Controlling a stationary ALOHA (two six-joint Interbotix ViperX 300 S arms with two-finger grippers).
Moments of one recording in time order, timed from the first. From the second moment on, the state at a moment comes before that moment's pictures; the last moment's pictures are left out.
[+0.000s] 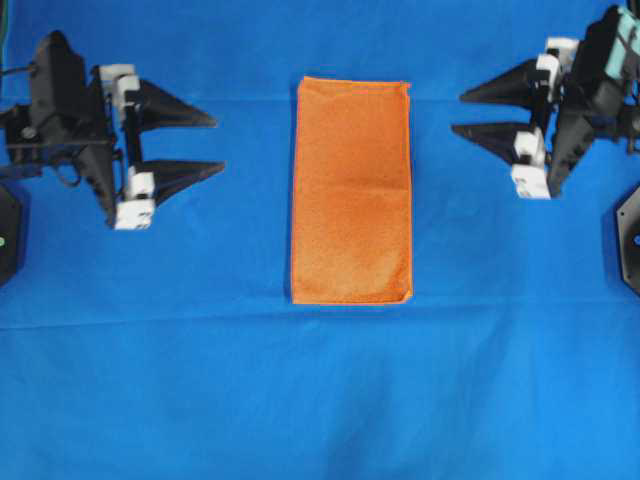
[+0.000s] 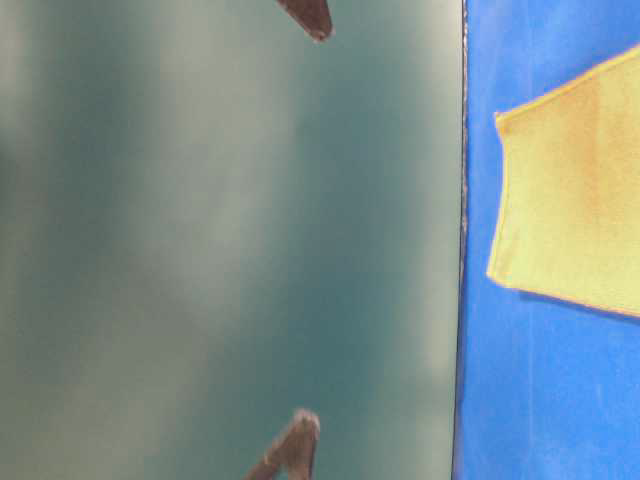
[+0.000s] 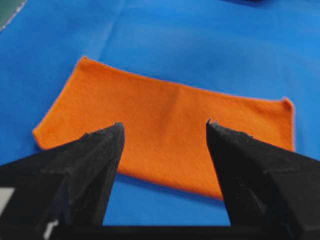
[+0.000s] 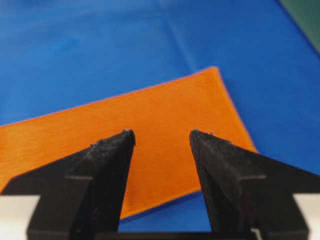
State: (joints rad) left arm 0.19 -0.42 1.03 -0.03 -0.34 -0.03; right arm -0.37 -0.56 1.06 -0.42 -0.14 0.47
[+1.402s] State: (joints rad) left arm 0.44 0.39 0.61 -0.03 -0.45 0.05; right arm -0.61 0.18 0.83 -0.42 -0.33 0.46
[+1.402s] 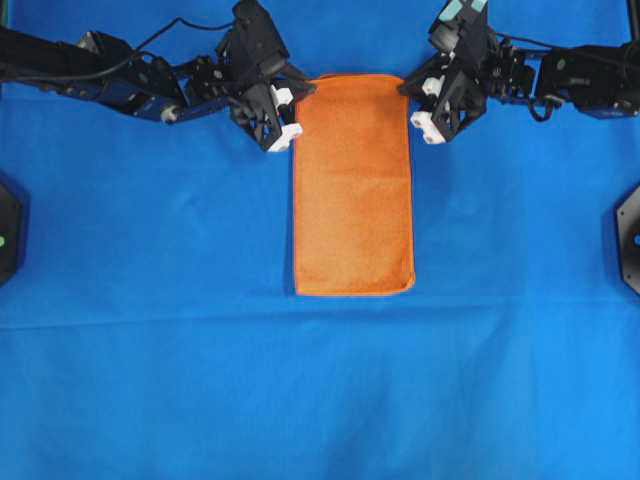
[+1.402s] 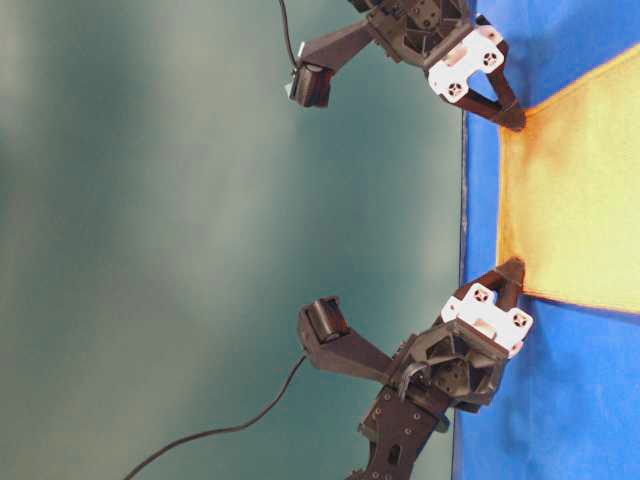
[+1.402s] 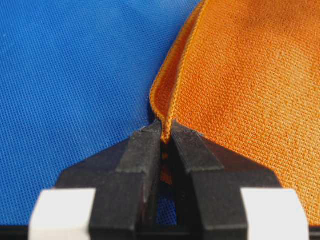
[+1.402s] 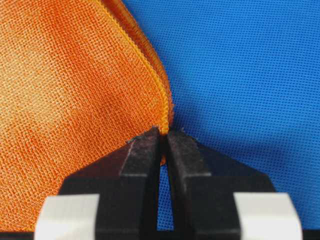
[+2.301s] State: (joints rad) left arm 0.51 0.31 0.60 -0.03 -0.41 0.14; right arm -0.66 0.12 0.79 -0.42 -0.30 0.45
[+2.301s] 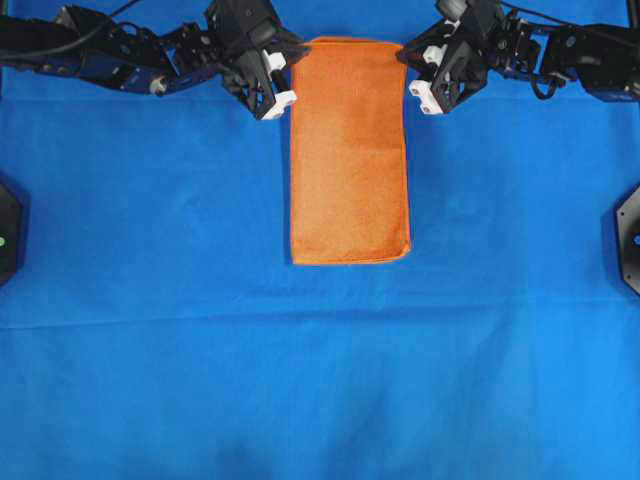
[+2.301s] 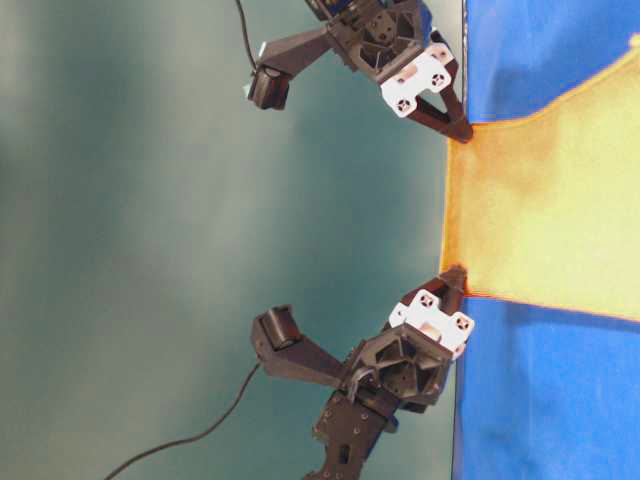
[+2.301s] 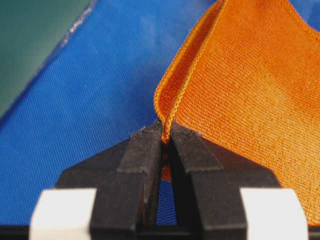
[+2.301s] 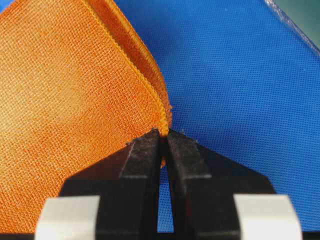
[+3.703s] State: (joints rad) left arm 0.06 0.15 0.77 -0.03 -0.30 0.12; right arm -0.18 -0.15 1.01 -0.32 -0.15 0.47
